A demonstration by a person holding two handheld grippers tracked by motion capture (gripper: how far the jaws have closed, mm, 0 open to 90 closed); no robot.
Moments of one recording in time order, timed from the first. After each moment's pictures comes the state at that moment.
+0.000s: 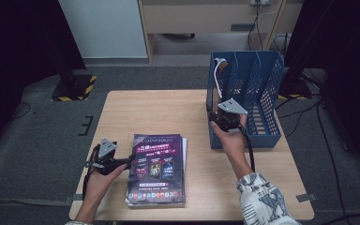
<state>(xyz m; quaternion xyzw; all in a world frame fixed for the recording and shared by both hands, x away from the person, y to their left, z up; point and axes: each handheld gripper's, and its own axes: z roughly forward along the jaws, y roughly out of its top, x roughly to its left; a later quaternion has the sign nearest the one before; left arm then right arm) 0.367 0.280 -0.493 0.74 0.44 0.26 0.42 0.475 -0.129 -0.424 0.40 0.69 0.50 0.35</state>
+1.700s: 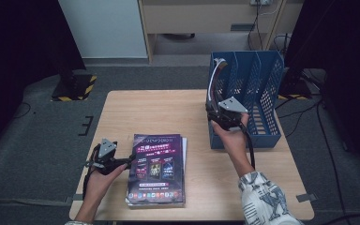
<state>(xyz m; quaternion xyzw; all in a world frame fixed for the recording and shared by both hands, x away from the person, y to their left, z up) 0.367 0.279 -0.493 0.74 0.44 0.26 0.43 0.478 -0.133 -0.422 0.40 0.68 0.49 0.36</state>
